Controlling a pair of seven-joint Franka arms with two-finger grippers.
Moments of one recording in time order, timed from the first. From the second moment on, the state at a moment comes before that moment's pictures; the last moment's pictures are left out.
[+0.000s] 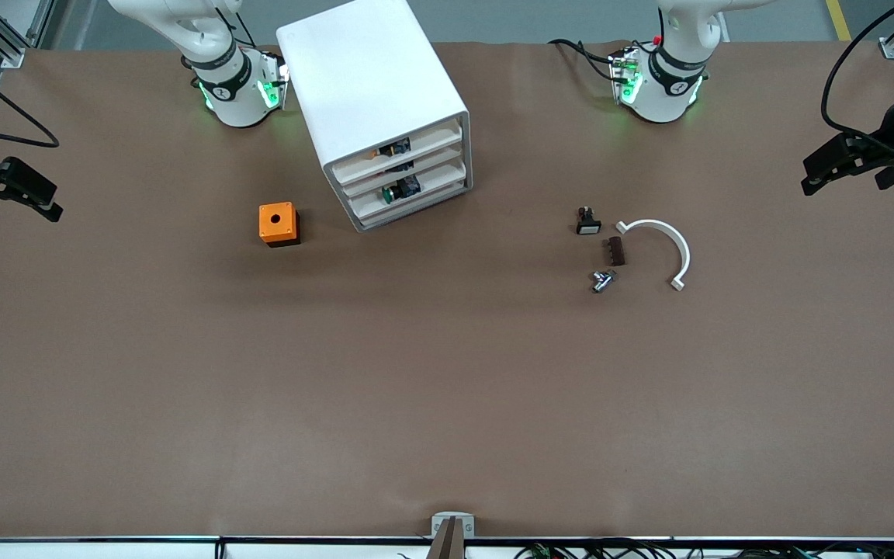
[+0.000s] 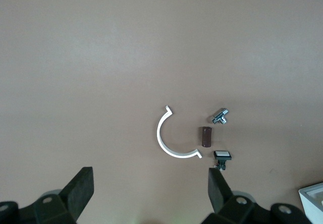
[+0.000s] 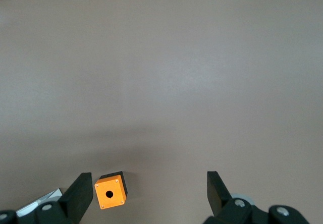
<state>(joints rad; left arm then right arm) 0.11 -0.04 -0.18 -1.55 0.02 1.50 -0.12 0.01 -0.07 -0.05 -1.64 -0.02 1.66 0.06</state>
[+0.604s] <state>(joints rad) 0.11 0.01 -0.18 -1.55 0.02 1.49 -0.12 0.00 -0.07 -0.05 -1.64 -0.02 1.65 0.06</state>
